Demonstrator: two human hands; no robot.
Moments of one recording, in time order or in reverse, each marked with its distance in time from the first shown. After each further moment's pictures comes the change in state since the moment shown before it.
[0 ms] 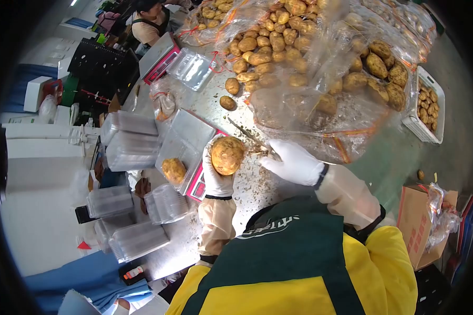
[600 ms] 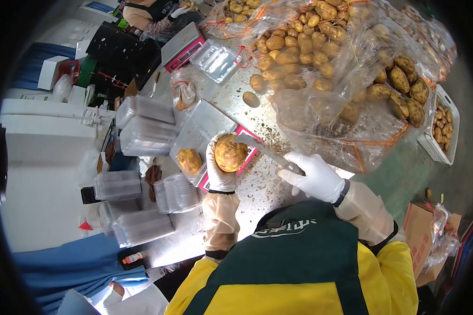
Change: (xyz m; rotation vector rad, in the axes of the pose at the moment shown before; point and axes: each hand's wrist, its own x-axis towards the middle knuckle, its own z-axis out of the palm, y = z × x) left_hand 0.007 0.033 -0.020 -0.032 -0.043 0.084; right_hand -0.012 -0.028 -0.001 0.324 -0.175 0.241
